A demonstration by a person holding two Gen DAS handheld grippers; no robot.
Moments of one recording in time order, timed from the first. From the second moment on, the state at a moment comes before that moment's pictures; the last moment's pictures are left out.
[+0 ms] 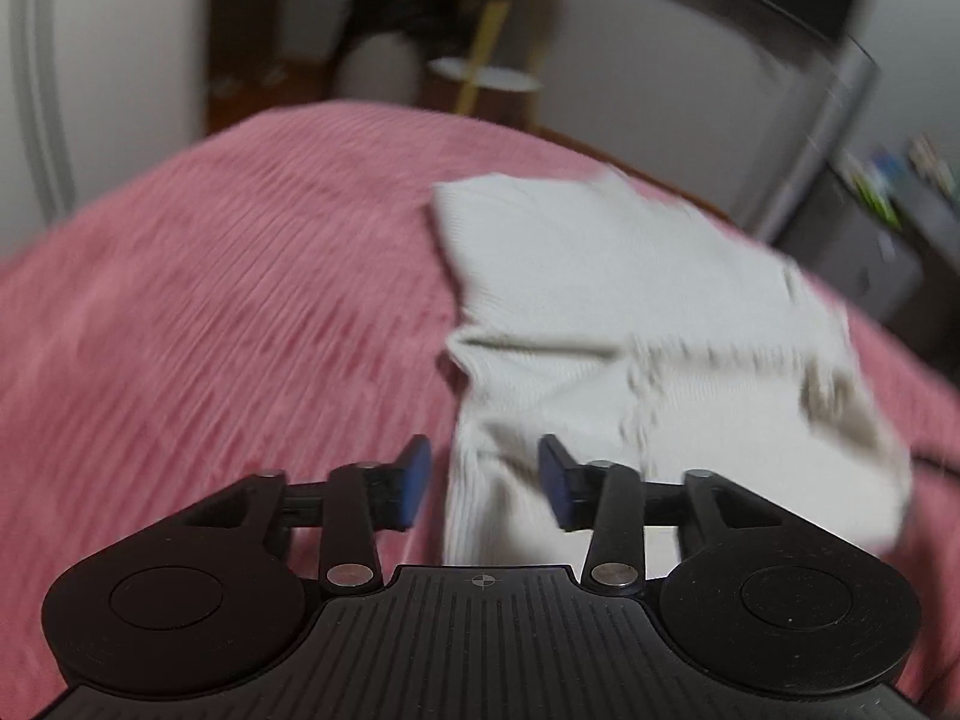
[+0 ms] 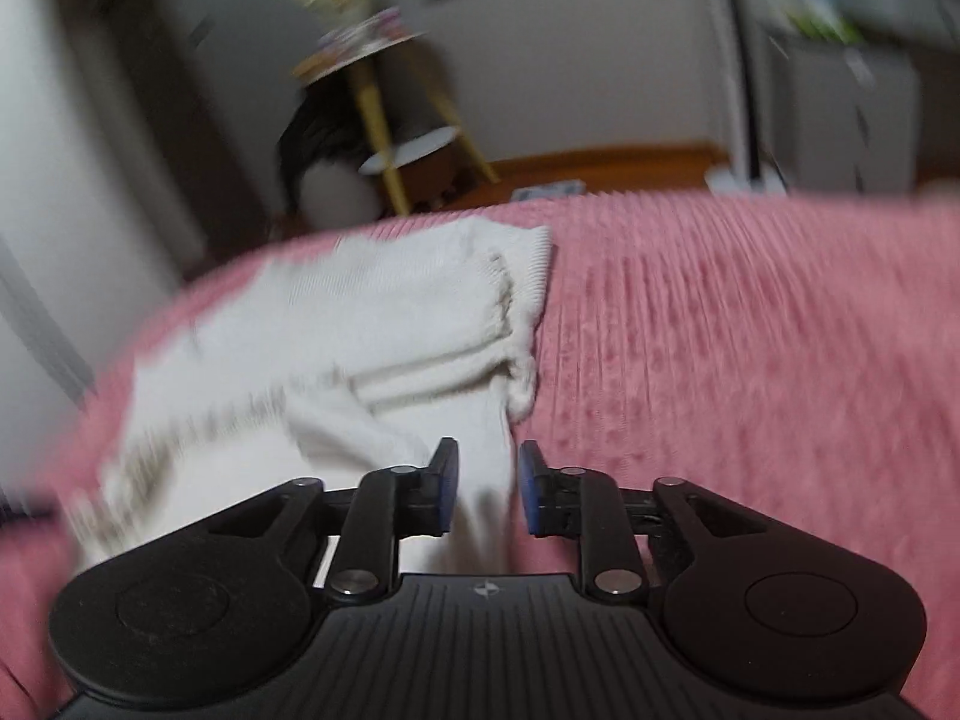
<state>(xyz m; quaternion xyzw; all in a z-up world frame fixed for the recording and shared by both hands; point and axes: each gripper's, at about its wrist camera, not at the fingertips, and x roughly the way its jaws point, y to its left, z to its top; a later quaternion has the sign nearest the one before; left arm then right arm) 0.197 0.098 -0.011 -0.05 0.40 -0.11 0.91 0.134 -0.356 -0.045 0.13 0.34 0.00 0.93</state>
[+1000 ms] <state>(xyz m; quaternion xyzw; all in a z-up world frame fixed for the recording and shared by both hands) 0.230 0.063 0.016 0.04 0.26 -0.17 0.95 0.181 -0.307 -0.034 -0.03 0.27 0.06 0.96</state>
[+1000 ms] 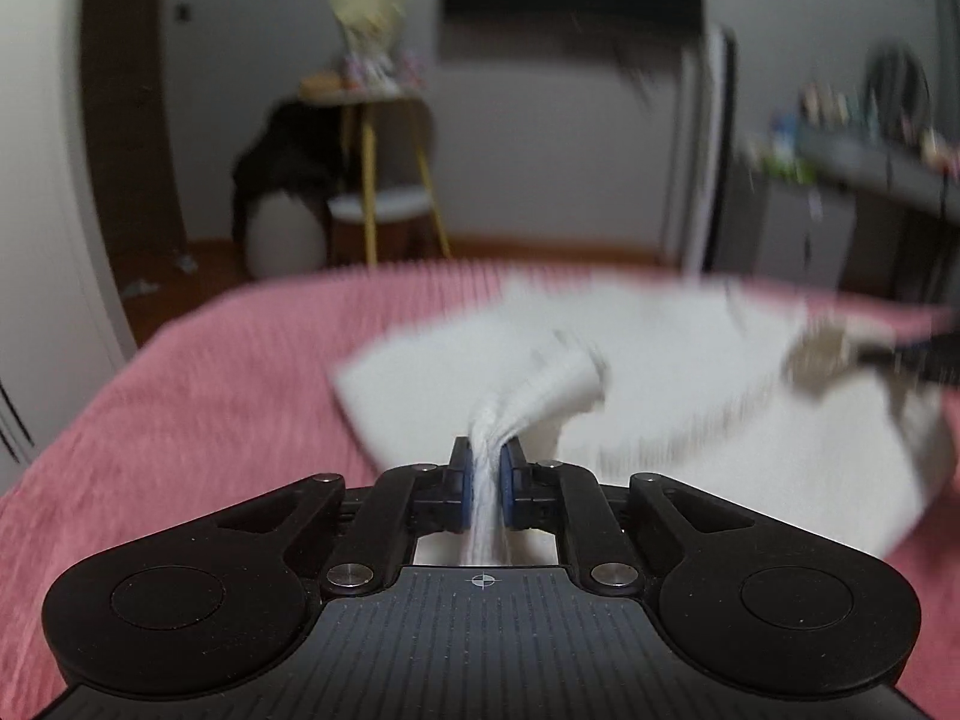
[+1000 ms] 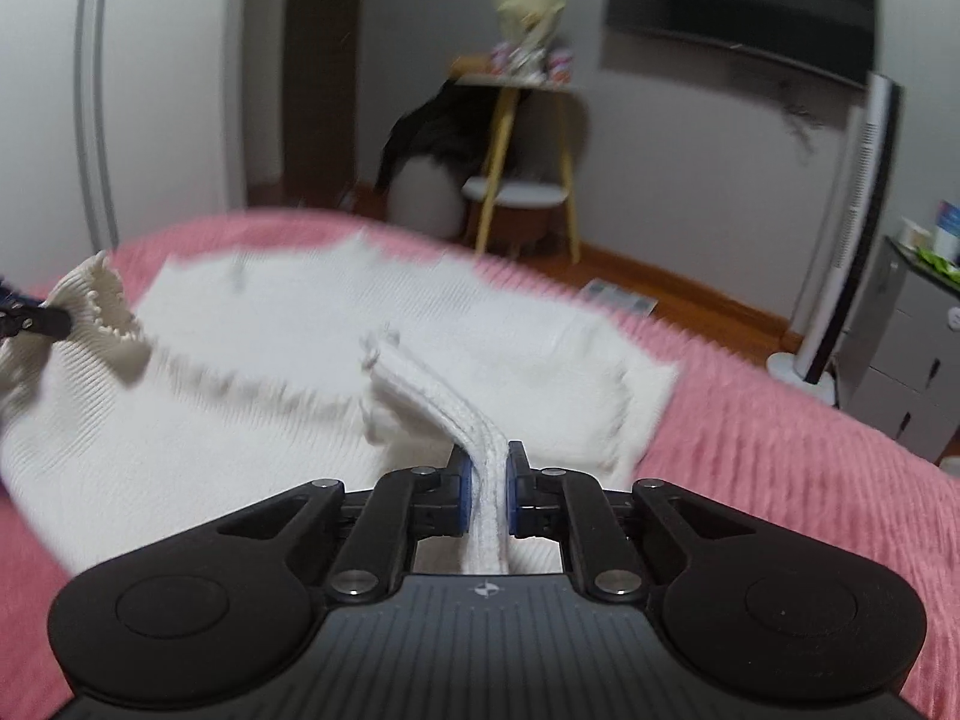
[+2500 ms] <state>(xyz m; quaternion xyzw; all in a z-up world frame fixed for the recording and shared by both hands) 0.416 0.007 -0.028 0.07 0.27 -0.03 0.96 0.372 -0.294 -0.054 -0.19 0.24 -0.07 0.95</state>
